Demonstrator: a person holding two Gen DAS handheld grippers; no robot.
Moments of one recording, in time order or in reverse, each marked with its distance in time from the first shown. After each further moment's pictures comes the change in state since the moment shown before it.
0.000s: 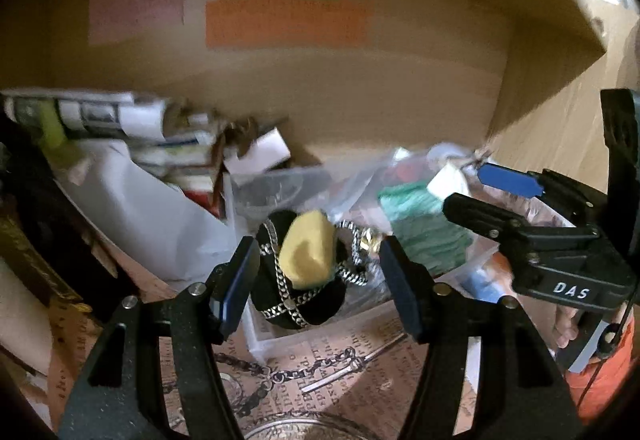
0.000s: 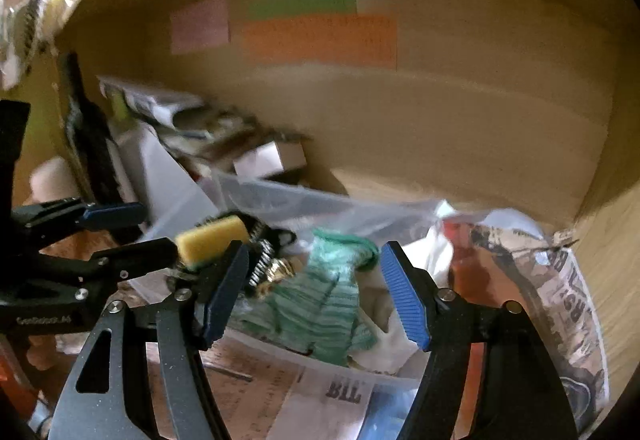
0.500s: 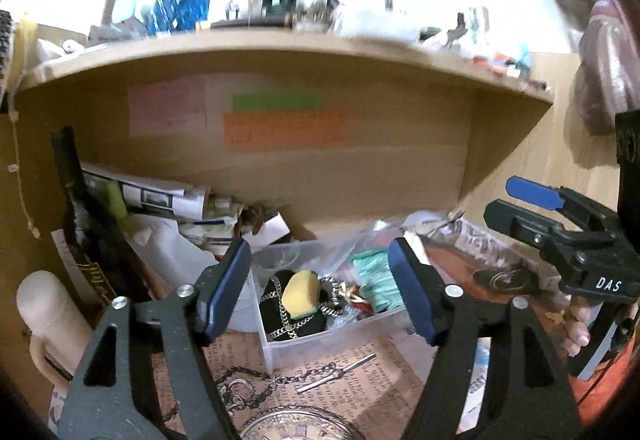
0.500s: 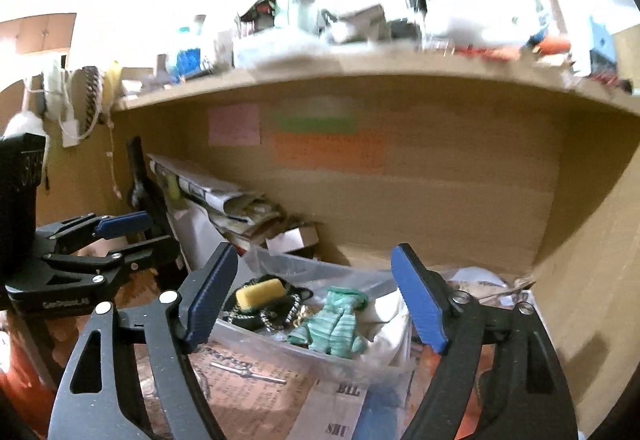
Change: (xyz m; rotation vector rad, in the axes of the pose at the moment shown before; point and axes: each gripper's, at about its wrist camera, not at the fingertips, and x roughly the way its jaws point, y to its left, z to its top) left arm -0.107 -0.016 0.002 0.027 -0.260 0.004; right arm -0.113 0.018 0.009 -0.009 -0.259 -0.002
